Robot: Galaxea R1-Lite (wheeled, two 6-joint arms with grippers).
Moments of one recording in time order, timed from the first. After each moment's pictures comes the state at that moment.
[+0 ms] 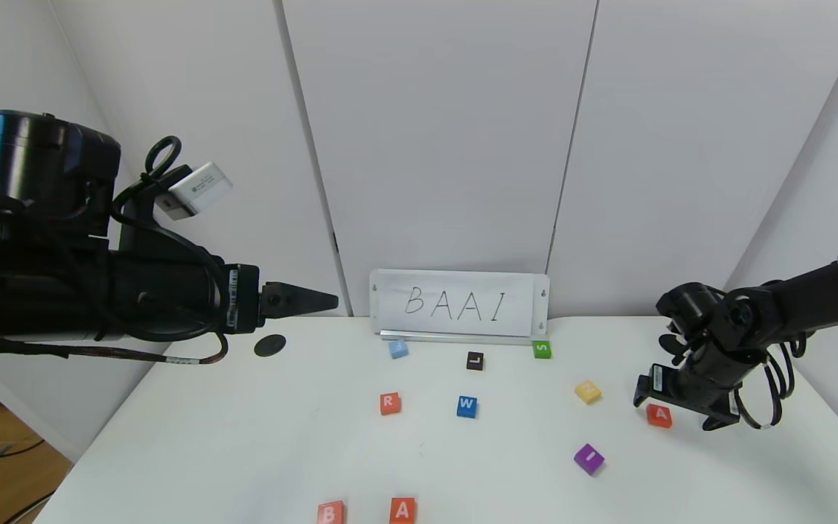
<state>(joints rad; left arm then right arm) -0.25 1.51 -1.13 0.16 -0.33 -0.14 0.05 2.24 -1.36 0.42 -0.08 0.51</state>
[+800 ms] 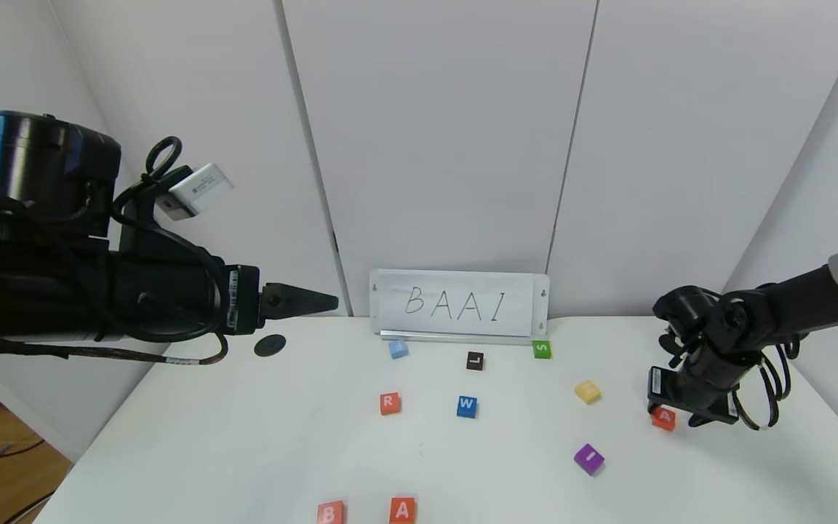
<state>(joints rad) -0.25 1.51 -1.13 0.16 -0.33 -0.13 0.06 2.26 -1.37 0.42 -0.10 0.51</state>
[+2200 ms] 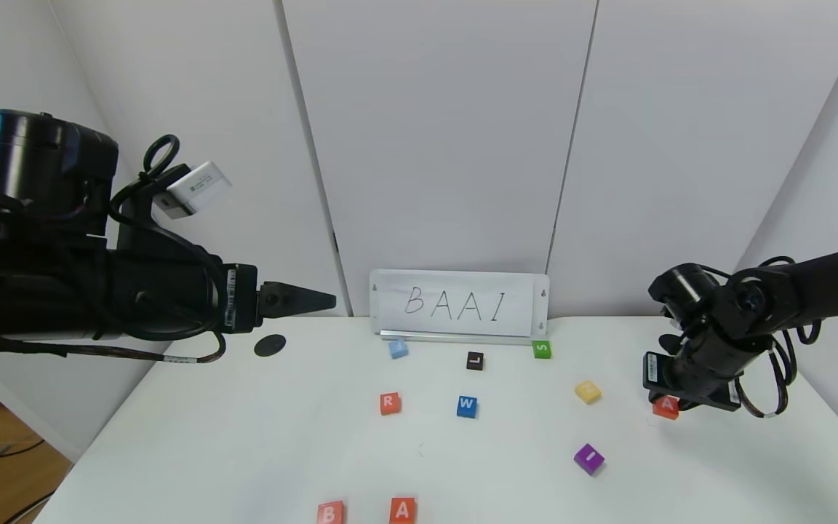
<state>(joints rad) -0.24 1.51 -1.13 0.16 -0.33 -0.12 0.14 2.13 -1.36 0.49 -0.11 0.52</state>
